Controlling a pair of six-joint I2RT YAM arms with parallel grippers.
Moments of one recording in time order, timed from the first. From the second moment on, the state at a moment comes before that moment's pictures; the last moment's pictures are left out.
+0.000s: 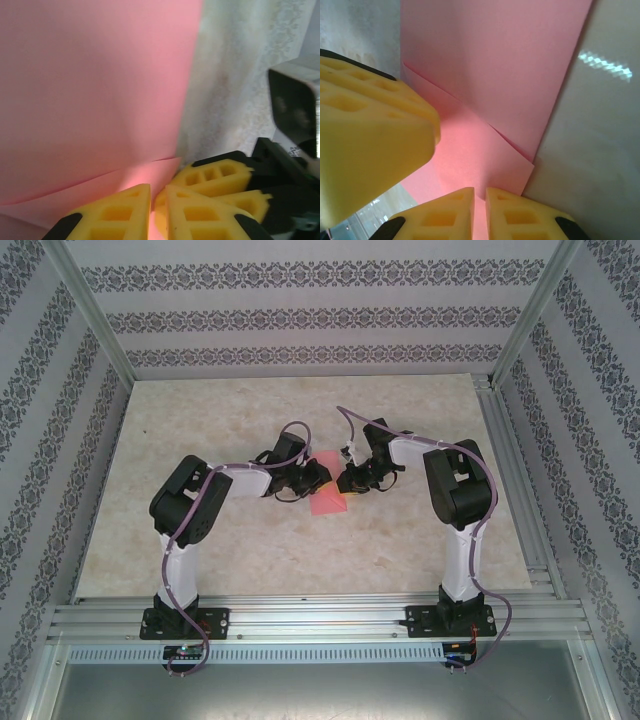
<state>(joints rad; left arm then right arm) -0.56 2.03 1.12 0.12 0.49 -1.11 0.34 2.08 1.30 -0.61 -0.72 0.06</state>
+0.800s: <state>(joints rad) -0.56 2.05 1.11 0.13 0.49 -1.11 0.38 1.98 1.20 -0.60 -0.78 0.08</state>
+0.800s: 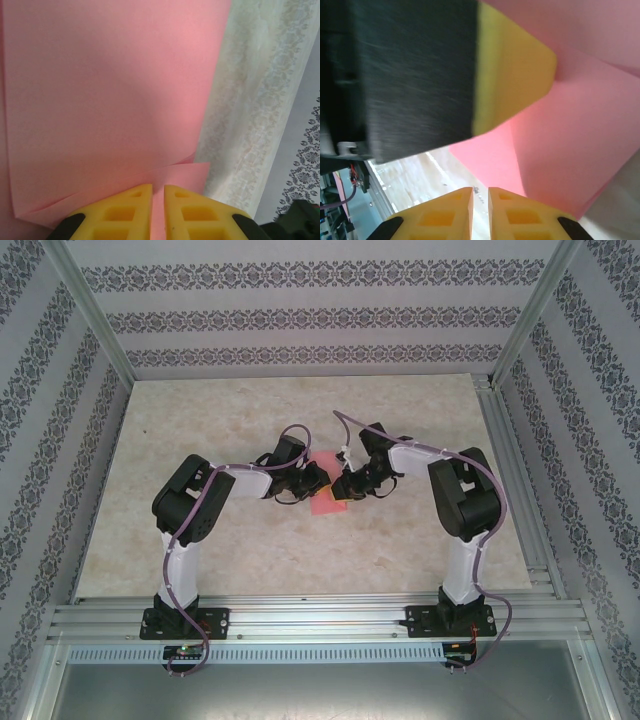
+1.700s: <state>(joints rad) -0.56 2.05 1.11 0.13 0.49 -1.10 0.36 1.97 1.15 -0.63 -0.72 0.11</state>
